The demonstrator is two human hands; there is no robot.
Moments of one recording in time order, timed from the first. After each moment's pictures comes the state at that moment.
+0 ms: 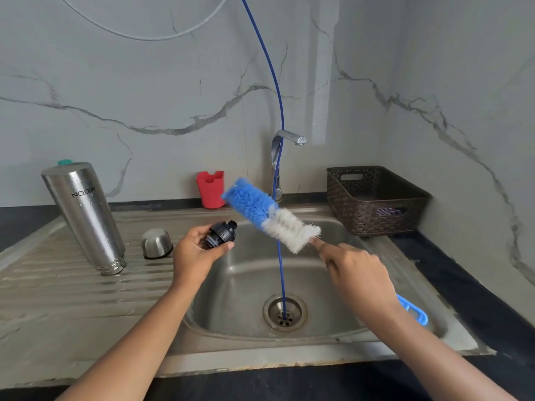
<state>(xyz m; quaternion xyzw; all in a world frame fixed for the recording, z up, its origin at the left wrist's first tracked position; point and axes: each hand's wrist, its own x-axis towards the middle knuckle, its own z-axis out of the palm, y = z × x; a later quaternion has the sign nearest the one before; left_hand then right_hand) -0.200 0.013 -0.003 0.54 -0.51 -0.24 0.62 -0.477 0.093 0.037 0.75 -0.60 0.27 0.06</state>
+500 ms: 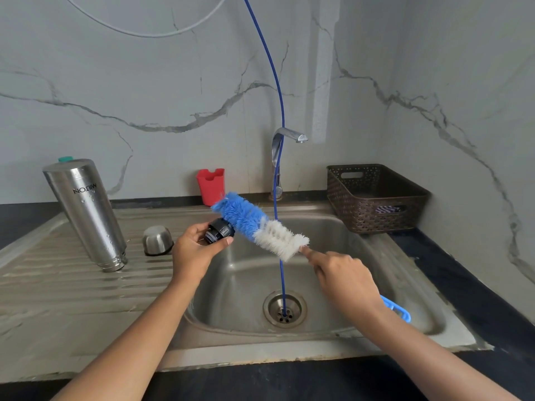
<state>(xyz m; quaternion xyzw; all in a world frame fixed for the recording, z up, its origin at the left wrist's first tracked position) -0.195 0.010 -0.006 0.56 -0.49 -0.25 0.62 -0.461 0.092 0.030 0.77 -0.60 0.20 0.04</state>
